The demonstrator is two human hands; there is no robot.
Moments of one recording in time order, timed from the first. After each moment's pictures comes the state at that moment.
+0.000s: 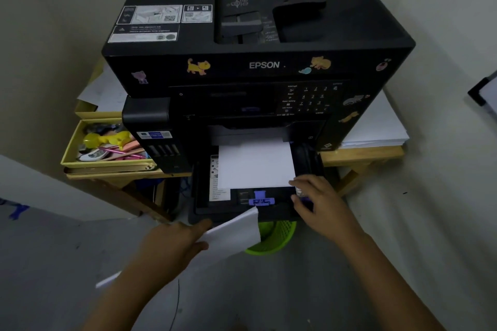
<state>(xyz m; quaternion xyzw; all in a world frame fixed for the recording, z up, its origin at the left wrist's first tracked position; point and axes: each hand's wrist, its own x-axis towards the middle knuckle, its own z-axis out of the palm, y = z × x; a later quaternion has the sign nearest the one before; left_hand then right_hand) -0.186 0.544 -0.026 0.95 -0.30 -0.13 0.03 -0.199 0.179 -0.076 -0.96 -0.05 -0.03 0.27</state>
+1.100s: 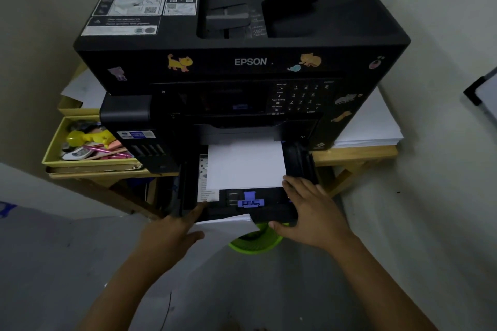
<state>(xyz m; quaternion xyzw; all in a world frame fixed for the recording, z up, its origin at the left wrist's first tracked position) -0.167 0.526 -0.063 0.96 -0.22 -0.13 0.08 -0.199 0.180 -0.073 -0.99 -0.06 0.10 0.10</state>
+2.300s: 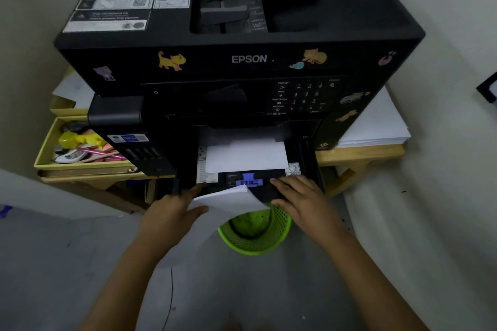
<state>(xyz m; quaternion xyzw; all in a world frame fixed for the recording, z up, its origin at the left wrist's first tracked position) -0.119 0.505 -0.059 0.98 -0.15 -0.10 0.12 -0.169 0.176 -0.115 -0.97 -0.14 -0.11 0.17</state>
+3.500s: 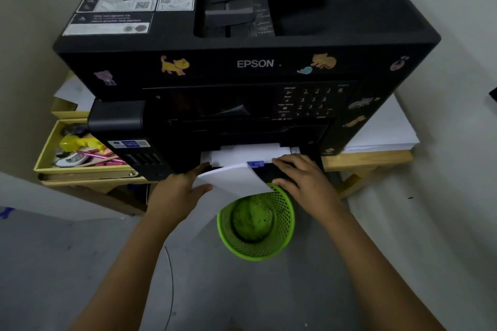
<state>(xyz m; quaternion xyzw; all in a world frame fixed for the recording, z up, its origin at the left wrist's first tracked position) -0.062 0.498 -0.071 0.97 -0.15 -0.06 0.17 -0.109 0.166 -0.110 -0.96 -0.11 -0.08 0.26</state>
